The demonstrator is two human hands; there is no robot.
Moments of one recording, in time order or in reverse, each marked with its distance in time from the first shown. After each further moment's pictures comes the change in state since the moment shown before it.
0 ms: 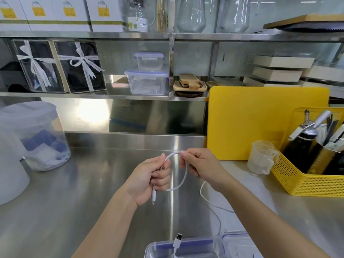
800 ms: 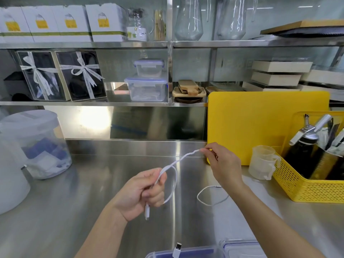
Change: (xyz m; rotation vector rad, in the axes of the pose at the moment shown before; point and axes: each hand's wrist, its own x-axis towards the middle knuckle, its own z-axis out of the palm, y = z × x) left_hand -0.016 -0.002 -0.013 0.019 -0.176 0.018; right_hand 0.011 0.042 -0.035 -0.644 0.594 -0.200
